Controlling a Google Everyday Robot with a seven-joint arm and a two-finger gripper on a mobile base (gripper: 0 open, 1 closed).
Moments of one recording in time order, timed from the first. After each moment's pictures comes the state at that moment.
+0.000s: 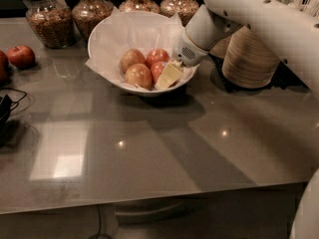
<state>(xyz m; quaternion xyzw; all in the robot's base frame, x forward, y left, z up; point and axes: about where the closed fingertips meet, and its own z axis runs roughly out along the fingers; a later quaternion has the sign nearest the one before) 0.630 -0.033 0.858 -0.55 0.79 0.16 0.22</state>
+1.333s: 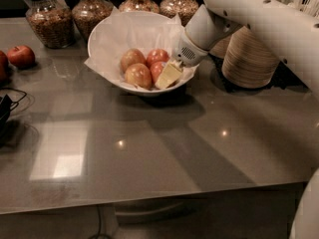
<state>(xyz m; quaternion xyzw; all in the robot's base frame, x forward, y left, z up) 0.630 -0.033 0.858 -0.55 0.79 0.16 0.22</state>
